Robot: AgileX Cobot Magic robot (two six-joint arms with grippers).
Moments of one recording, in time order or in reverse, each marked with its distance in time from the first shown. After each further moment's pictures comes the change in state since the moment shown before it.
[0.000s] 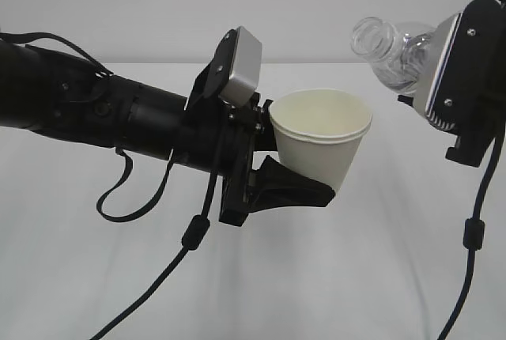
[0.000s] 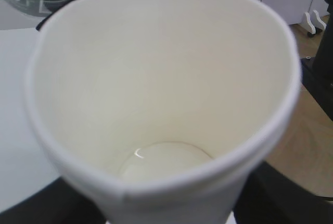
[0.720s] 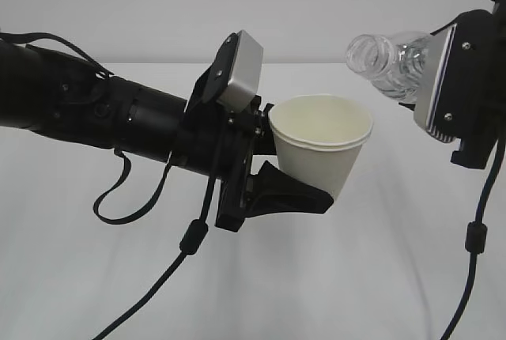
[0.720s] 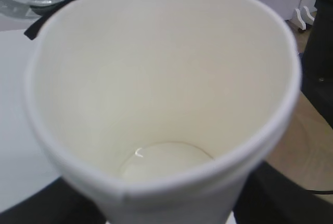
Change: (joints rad) left arm 0.000 0.000 0.000 0.028 -0.016 0.000; right arm 0.000 0.000 0.000 -0.092 0.000 -0.002
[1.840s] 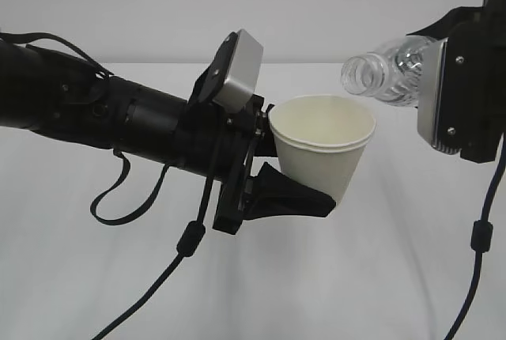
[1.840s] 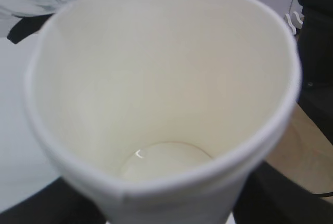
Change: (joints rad) left arm 0.000 0.000 0.000 0.004 -0.036 0.000; right arm 0.000 0.000 -0.021 -0.177 0.000 -0.002
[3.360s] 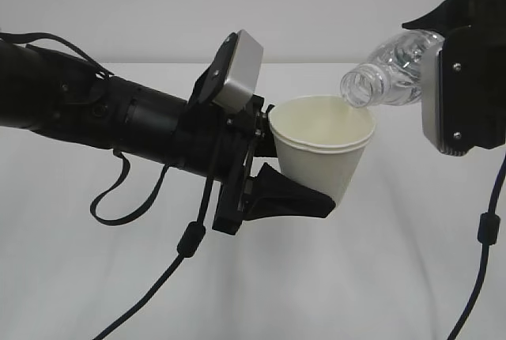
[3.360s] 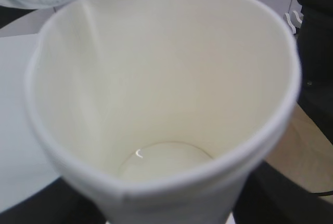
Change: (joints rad) left arm 0.000 0.000 0.000 0.002 0.000 0.000; right arm 0.000 0.000 -0.036 -0.152 0.005 -0.020
